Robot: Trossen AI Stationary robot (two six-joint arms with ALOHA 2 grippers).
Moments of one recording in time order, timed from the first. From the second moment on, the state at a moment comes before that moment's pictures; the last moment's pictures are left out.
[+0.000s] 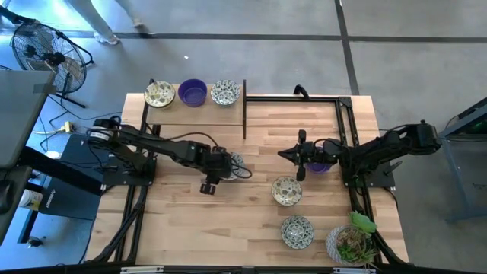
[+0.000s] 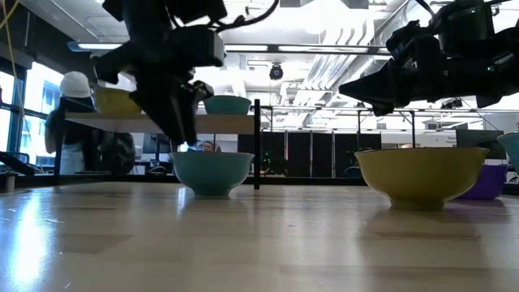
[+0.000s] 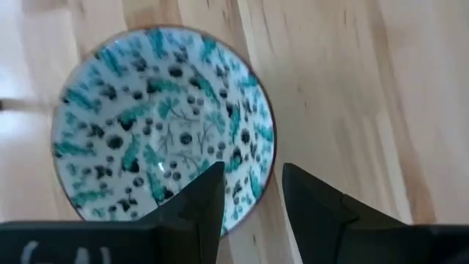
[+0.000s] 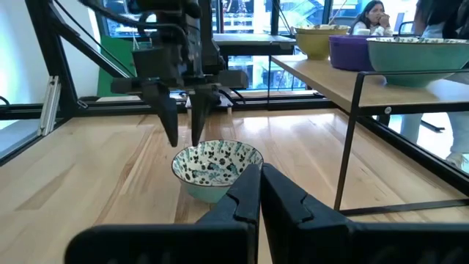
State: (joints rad) left arm -0.11 1.57 1.05 -0.60 -0.04 0.14; right arm -0.07 1.27 0.14 1.10 0.01 0.02
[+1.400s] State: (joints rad) left arm -0.13 1.62 1.05 -0.54 -0.16 0.12; right arm -0.07 1.27 0.14 1.09 0.01 0.02
